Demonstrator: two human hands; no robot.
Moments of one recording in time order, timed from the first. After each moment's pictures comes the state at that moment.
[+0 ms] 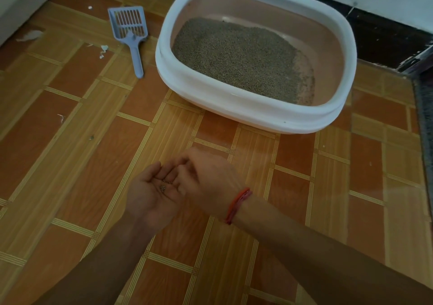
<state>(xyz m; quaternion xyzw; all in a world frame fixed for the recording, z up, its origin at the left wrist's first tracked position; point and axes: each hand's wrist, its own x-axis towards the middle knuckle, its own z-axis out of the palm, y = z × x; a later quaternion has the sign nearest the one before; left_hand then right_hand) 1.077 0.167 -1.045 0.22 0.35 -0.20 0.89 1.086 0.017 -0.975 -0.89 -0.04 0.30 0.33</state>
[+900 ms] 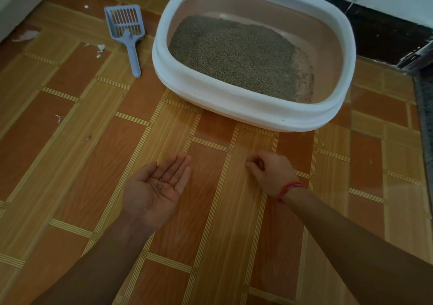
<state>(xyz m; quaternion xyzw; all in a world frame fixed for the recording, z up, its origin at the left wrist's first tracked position) 1.080 0.165 -1.038 0.21 0.36 -0.17 0.90 1.104 -0.088 -1.069 -0.96 0.02 0.14 0.24</state>
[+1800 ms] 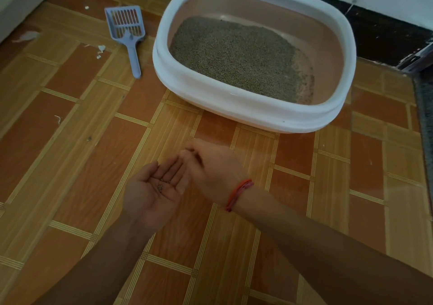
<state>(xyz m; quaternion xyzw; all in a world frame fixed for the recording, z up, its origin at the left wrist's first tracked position) 1.081 0.168 -1.043 0.18 0.34 -0.18 0.91 1.105 0.030 -1.003 -0.92 -0.11 0.10 0.35</state>
